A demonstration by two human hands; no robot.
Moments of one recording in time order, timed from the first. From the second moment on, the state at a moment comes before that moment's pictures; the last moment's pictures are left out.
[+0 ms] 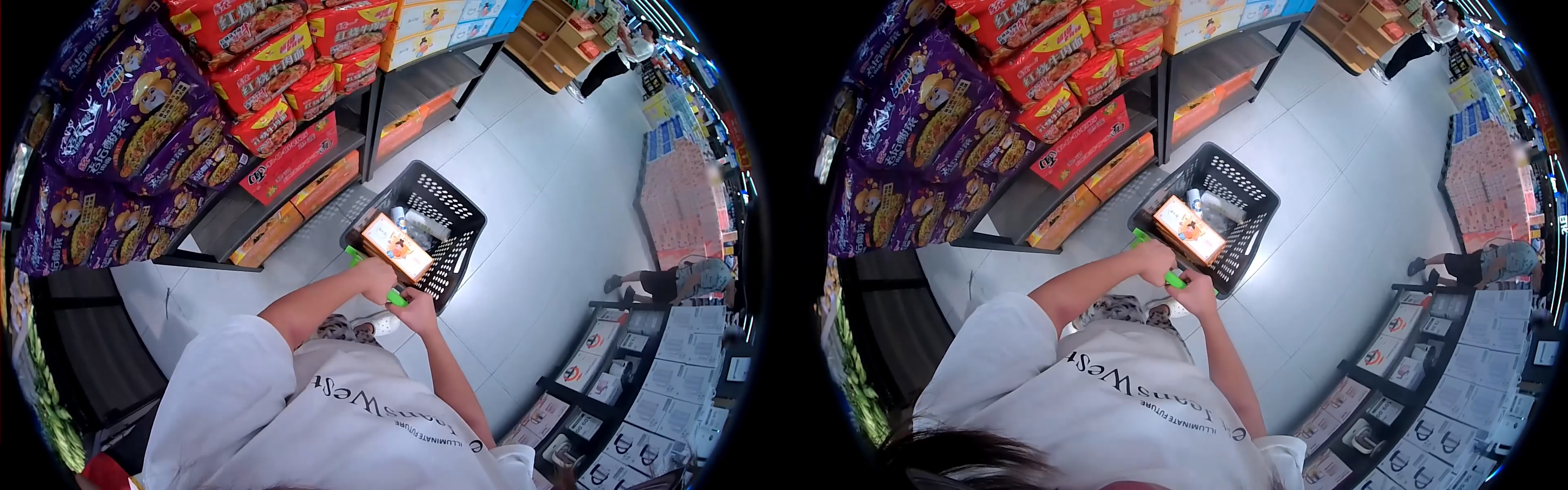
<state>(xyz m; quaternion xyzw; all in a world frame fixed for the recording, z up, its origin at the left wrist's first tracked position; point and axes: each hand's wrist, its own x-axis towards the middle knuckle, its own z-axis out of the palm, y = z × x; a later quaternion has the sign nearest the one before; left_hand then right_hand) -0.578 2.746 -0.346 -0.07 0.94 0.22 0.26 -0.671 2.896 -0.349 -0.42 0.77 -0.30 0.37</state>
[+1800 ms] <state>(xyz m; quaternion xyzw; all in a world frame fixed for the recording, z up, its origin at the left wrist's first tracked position) -0.861 2.560 -0.361 -0.21 0.93 0.26 0.15 -0.992 2.675 -0.362 -0.57 0.70 -0.24 0.36</state>
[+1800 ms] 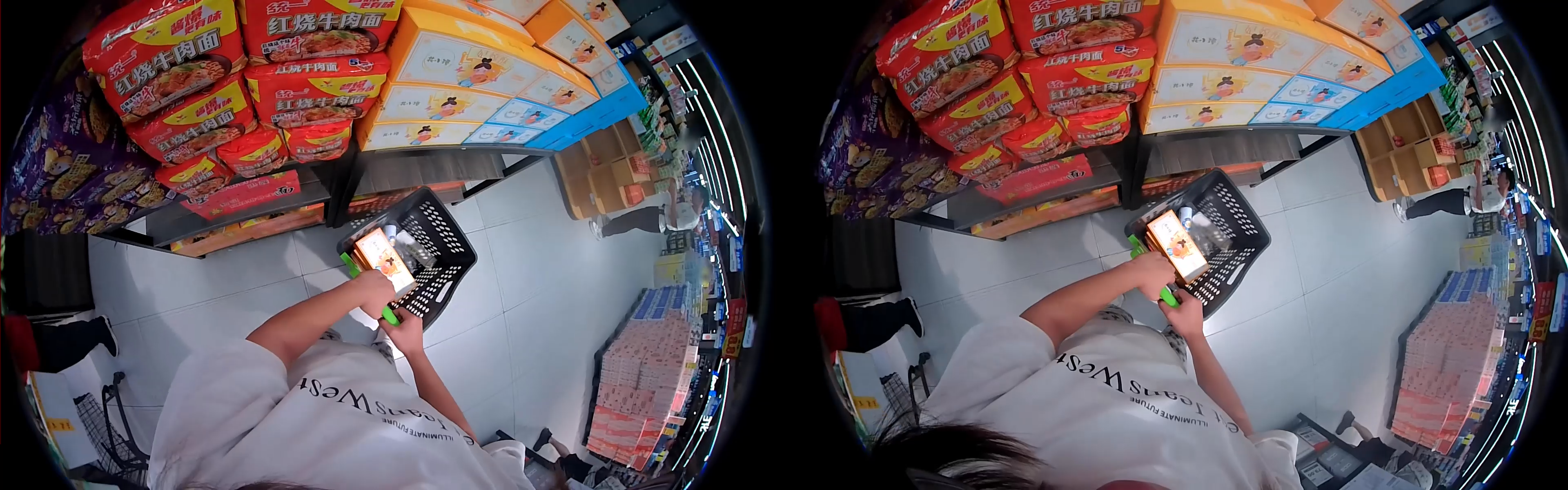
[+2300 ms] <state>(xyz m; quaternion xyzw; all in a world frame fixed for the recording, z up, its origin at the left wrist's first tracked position) -0.940 2.613 -0.352 -0.31 0.88 0.32 0.14 -1.105 2.683 -0.376 -0.66 0.58 0.00 0.48</state>
